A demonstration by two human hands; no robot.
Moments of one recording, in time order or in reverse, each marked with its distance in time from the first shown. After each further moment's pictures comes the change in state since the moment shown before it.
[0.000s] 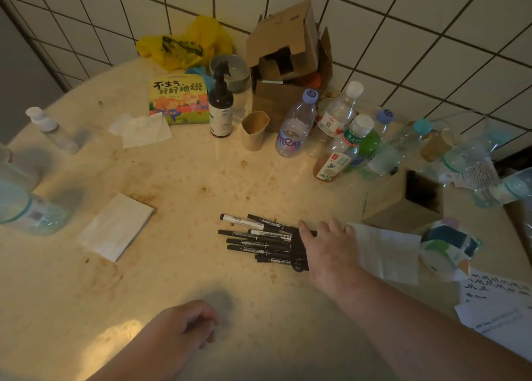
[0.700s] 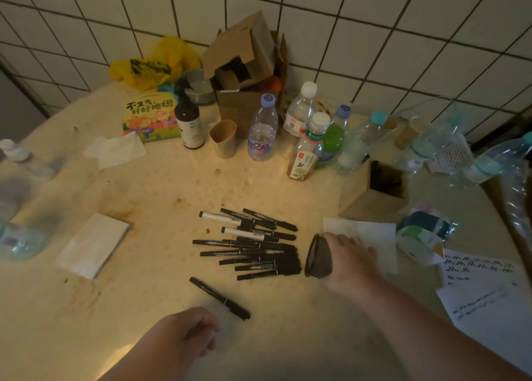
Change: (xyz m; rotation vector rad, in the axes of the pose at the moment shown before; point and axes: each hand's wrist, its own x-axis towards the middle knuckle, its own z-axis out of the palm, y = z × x) left_hand 0.008 0.037 0.033 0.050 -0.011 -0.056; right_hand -0.038 0.084 0.051 0.501 -0.019 0.116
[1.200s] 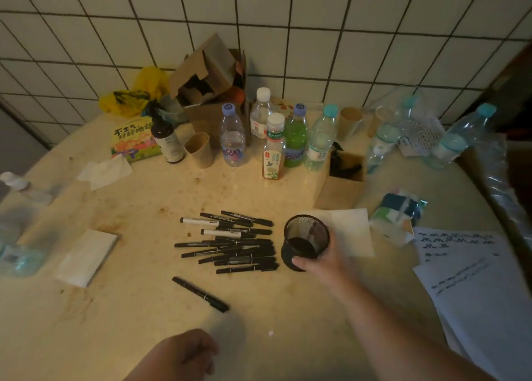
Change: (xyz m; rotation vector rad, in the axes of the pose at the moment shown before) left_hand -0.033 0.031 0.056 0.079 -0.004 -0.086; right_hand -0.018 0.033 0.041 1.227 0.136 0.156
